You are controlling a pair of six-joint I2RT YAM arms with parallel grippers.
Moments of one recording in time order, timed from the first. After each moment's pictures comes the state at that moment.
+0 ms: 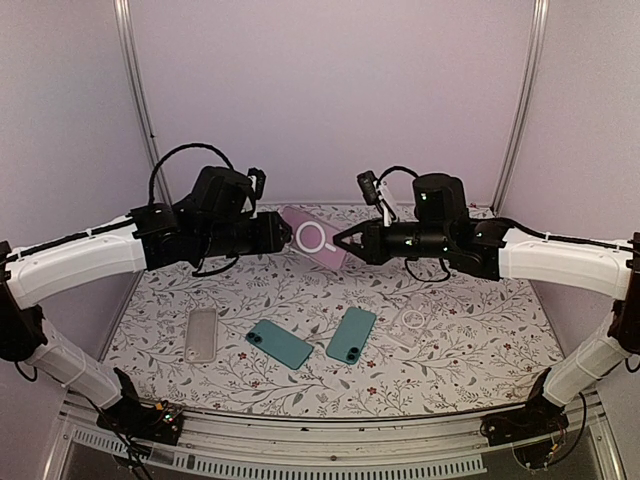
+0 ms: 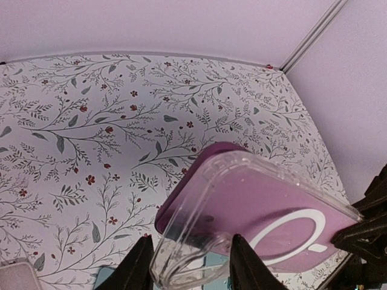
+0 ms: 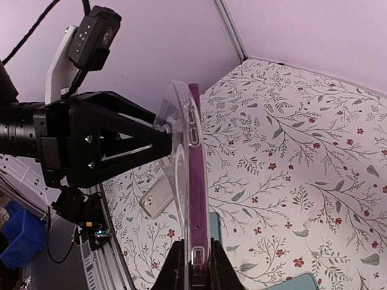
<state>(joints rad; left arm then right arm) -0.89 1.41 1.22 -0.38 -0.27 -0.62 0.86 1.49 1.13 0.06 -0.30 0.37</state>
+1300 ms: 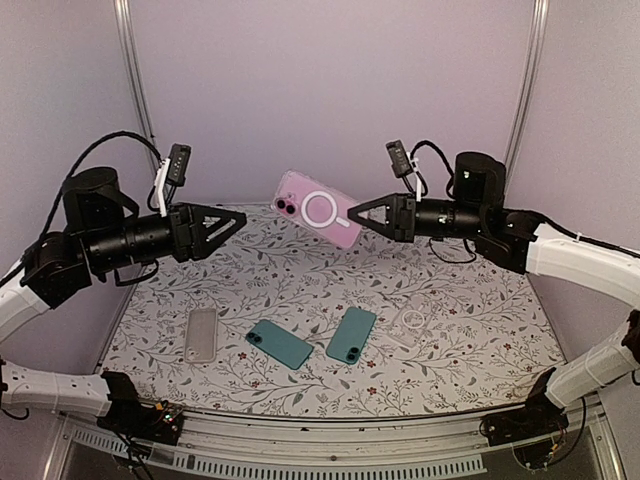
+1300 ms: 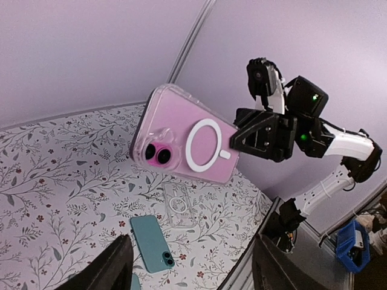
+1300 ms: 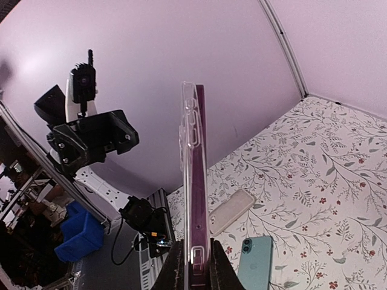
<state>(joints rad) -0.87 0.88 1.05 -0.33 0.08 -0.46 0.77 1.37 1.11 0.16 -0.57 0.47</state>
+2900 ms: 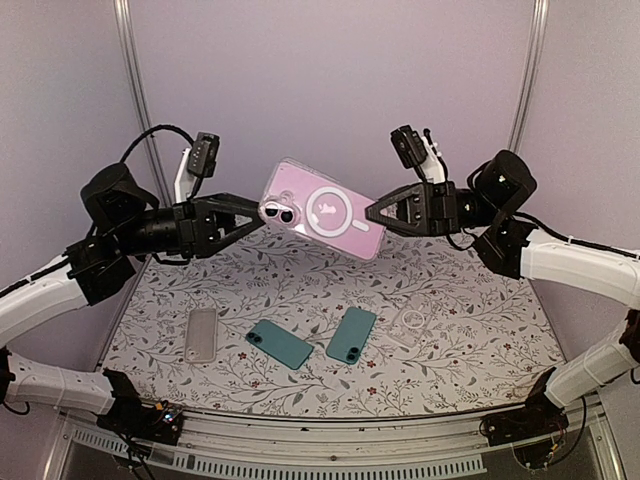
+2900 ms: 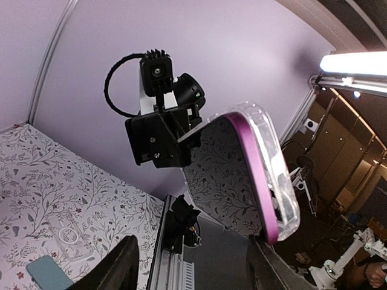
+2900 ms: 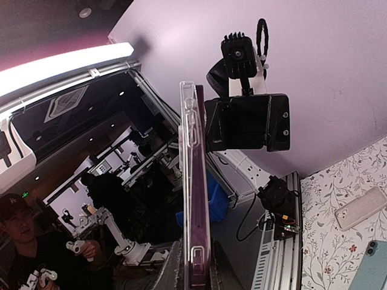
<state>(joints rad) -0.79 1.02 0.93 0.27 0.70 -0.64 0.75 1.38 1.05 0.79 -1.11 1.06</state>
